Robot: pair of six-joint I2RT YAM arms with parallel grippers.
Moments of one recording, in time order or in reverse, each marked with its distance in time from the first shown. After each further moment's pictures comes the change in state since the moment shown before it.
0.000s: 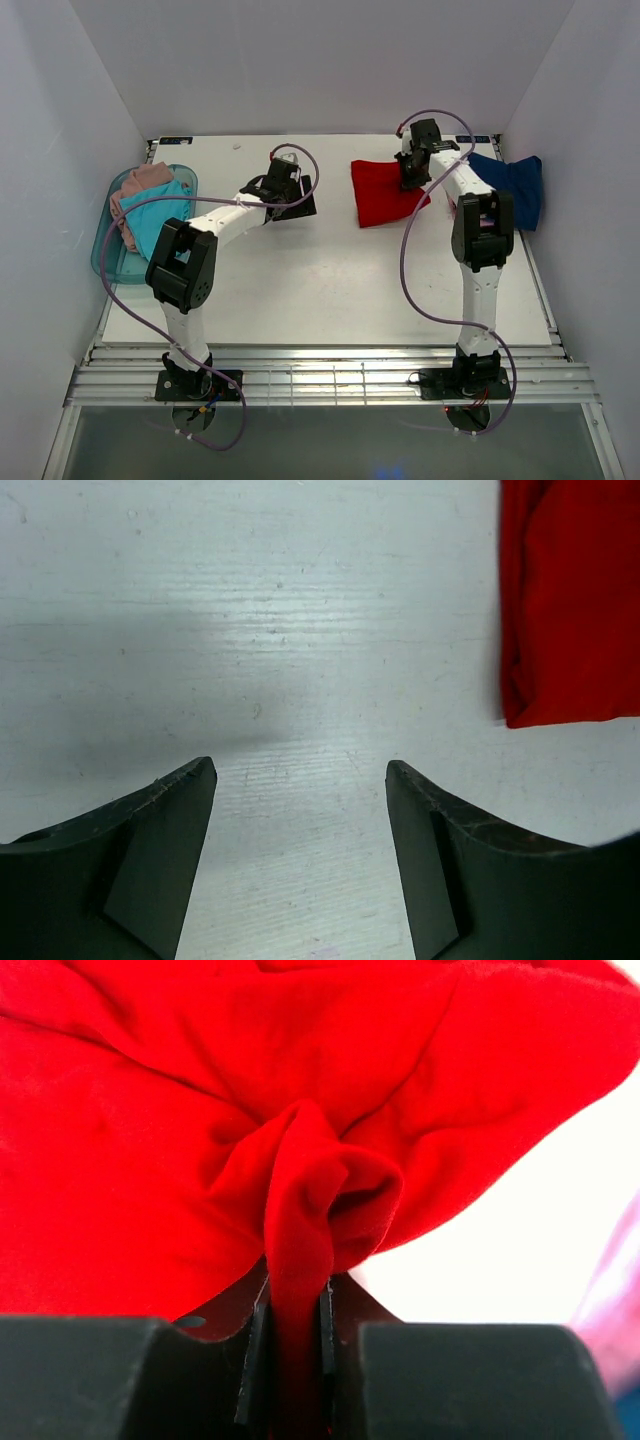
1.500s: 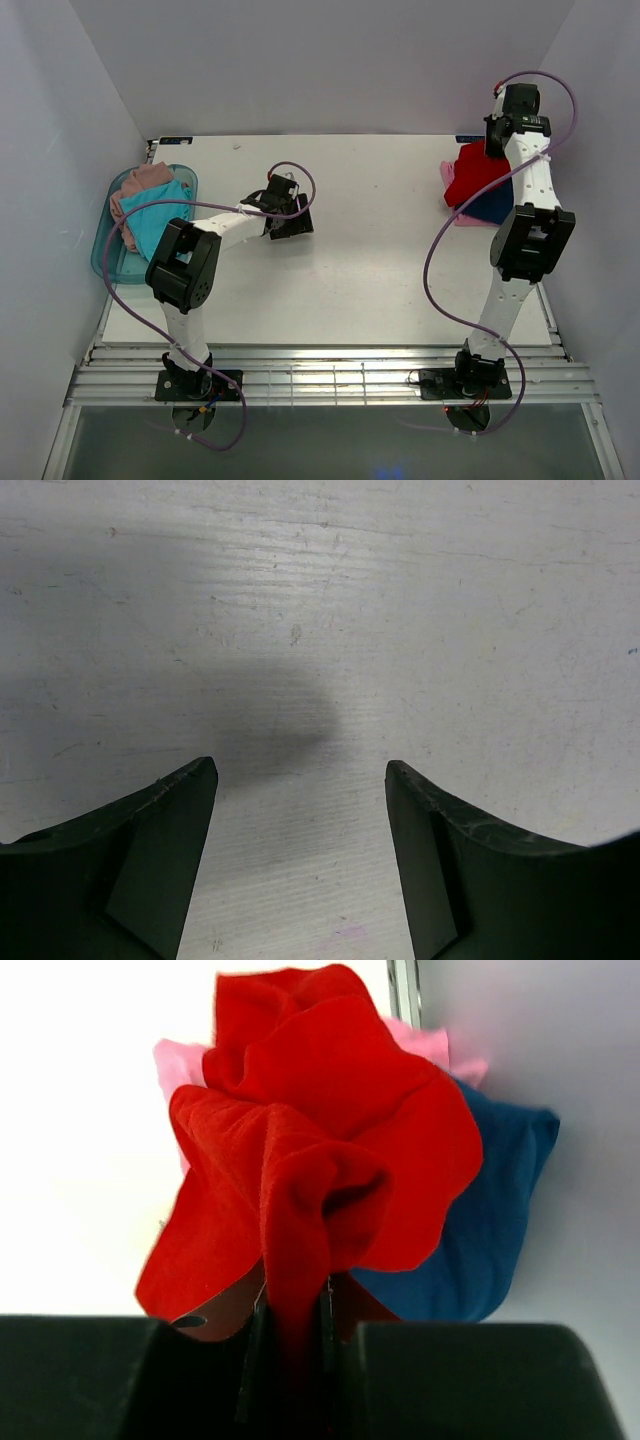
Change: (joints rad) left arm 0.000 0.000 -0.140 0.027 0.040 -0.055; right arm -0.328 -0.179 0.200 -0.151 0.180 -0.080
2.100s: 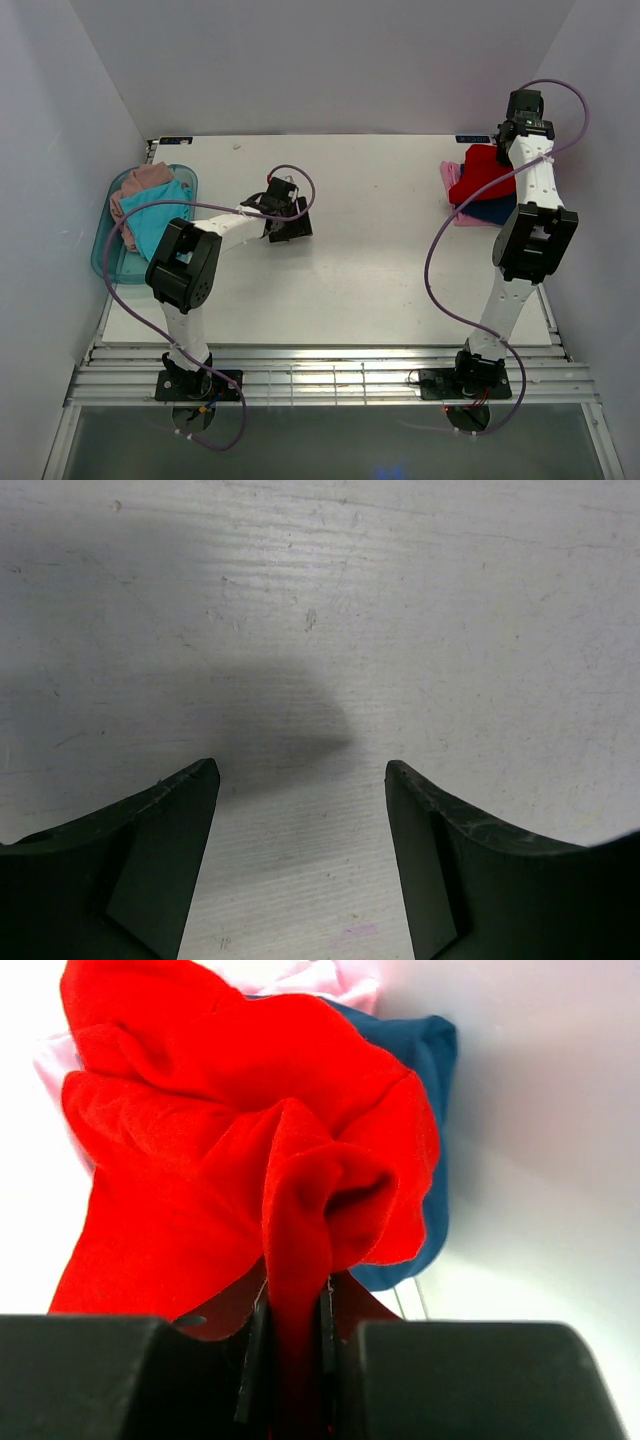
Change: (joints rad) left arm 0.000 0.000 -0.014 0.003 0.001 0.000; right arm -0.036 -0.003 -0.066 -0.013 0.211 0.090
